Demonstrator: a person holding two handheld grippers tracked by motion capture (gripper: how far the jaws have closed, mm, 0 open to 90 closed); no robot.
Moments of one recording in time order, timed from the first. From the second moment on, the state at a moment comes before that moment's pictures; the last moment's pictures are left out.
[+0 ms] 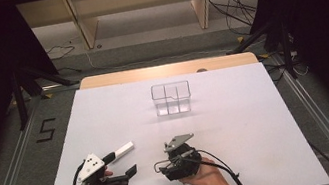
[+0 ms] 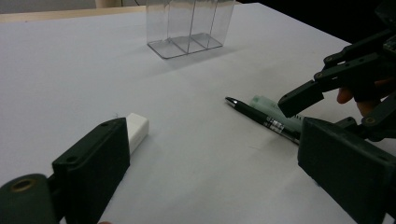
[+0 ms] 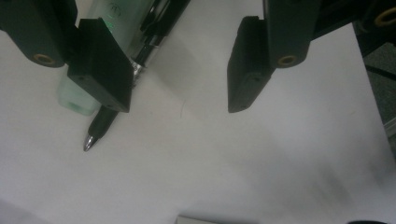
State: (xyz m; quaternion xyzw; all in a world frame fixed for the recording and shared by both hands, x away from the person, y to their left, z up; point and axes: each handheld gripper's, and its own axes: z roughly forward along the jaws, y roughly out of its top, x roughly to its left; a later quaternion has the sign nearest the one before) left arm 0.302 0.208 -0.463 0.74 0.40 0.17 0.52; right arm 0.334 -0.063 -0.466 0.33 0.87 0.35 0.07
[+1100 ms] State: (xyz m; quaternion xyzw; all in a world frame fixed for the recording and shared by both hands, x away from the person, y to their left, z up) left arm 0.299 0.210 -0.463 0.74 0.40 0.17 0.52; right arm 0.332 -0.047 -0.484 0.34 0.88 0.30 0.12
